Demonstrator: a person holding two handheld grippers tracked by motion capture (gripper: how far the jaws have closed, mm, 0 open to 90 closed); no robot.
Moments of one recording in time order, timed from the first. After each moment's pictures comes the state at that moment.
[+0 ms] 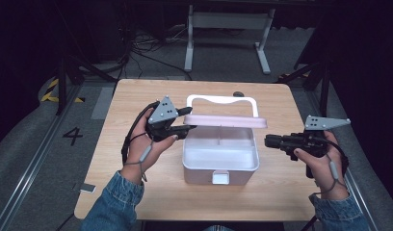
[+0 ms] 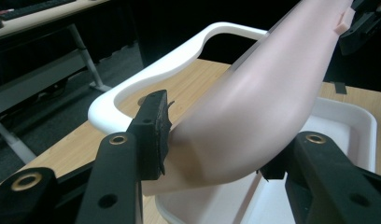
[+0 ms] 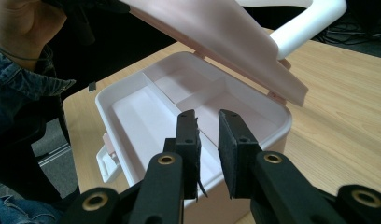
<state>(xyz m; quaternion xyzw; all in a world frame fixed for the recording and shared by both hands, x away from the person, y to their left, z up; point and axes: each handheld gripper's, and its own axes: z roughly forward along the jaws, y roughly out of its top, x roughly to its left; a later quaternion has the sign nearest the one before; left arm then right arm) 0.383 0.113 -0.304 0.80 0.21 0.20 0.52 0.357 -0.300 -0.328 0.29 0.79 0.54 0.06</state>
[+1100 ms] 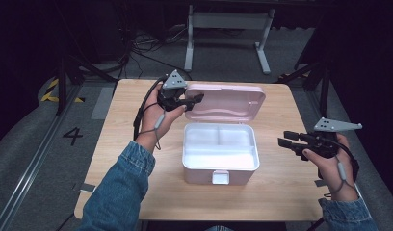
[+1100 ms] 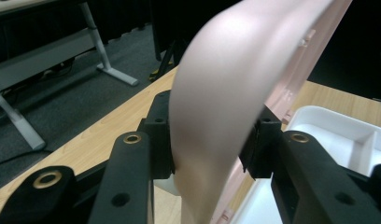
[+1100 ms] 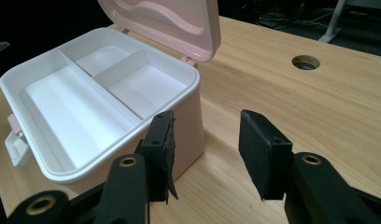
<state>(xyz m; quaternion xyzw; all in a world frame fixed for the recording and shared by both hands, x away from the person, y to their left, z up) 0.463 0.096 -0.297 0.80 0.26 0.18 0.50 0.361 -0.336 -0.344 0.37 0.78 0.48 0.14</state>
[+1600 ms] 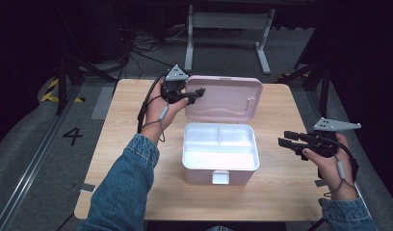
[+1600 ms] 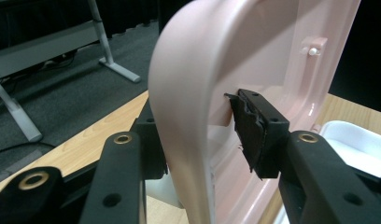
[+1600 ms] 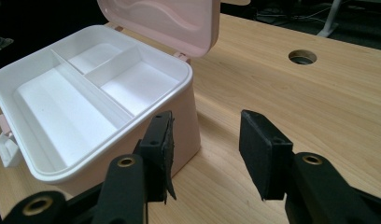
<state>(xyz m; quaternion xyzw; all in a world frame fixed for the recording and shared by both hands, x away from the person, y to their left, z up) 0.491 0.092 -0.306 0.80 0.28 0.17 0.50 0.364 -0.338 -0.349 0.38 0.78 0.48 0.14</state>
